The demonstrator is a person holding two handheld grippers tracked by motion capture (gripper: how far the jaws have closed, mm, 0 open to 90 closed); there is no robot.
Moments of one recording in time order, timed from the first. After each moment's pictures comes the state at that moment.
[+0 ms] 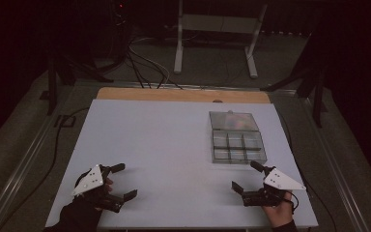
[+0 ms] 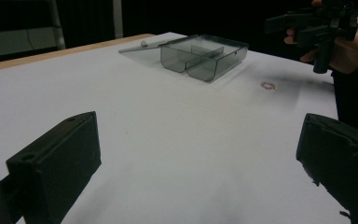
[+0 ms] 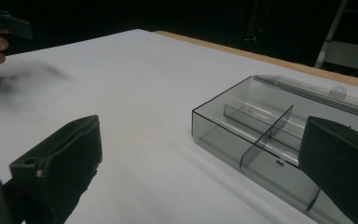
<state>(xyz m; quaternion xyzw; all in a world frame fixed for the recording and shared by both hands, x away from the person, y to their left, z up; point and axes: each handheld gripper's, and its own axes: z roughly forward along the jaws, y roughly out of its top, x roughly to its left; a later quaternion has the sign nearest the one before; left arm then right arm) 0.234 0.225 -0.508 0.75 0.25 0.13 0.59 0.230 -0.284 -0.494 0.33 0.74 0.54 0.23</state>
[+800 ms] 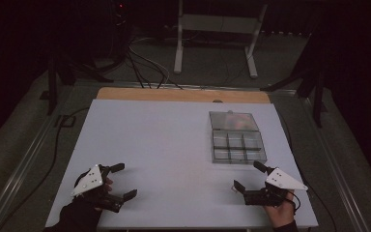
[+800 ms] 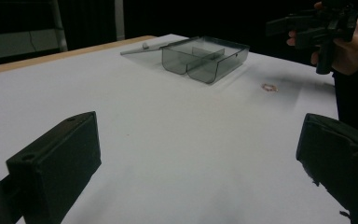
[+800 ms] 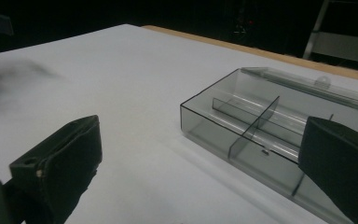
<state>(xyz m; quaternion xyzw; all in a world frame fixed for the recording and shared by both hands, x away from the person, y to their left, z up) 0.234 0.226 -0.506 0.75 0.24 0.13 0.60 0.228 -0.288 -0.491 0.35 0.74 0.53 0.24</state>
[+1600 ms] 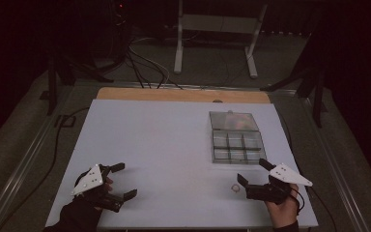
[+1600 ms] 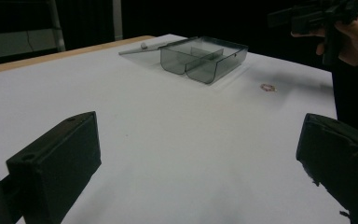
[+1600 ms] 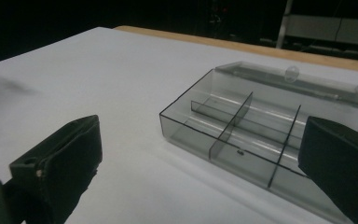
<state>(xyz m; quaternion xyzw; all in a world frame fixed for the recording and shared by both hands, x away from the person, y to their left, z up) 0.235 0.226 -0.506 0.75 0.25 0.13 0.60 0.230 -0.287 -0.472 0.41 0.72 0.51 0.24</state>
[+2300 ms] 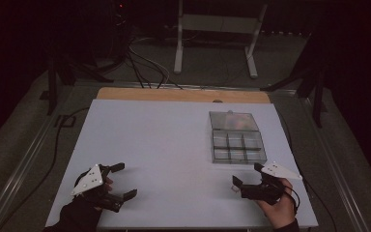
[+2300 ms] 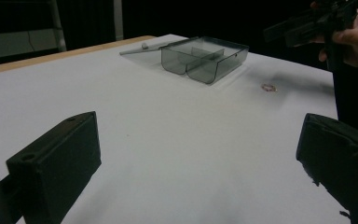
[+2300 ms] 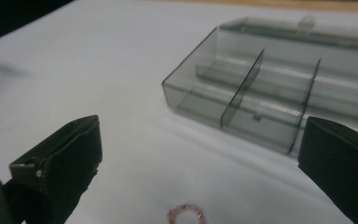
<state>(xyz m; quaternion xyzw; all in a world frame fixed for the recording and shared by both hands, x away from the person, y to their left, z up) 0.234 0.226 -0.506 0.75 0.25 0.13 0.60 0.237 -0.276 -0.480 0.46 0.73 0.46 0.19</state>
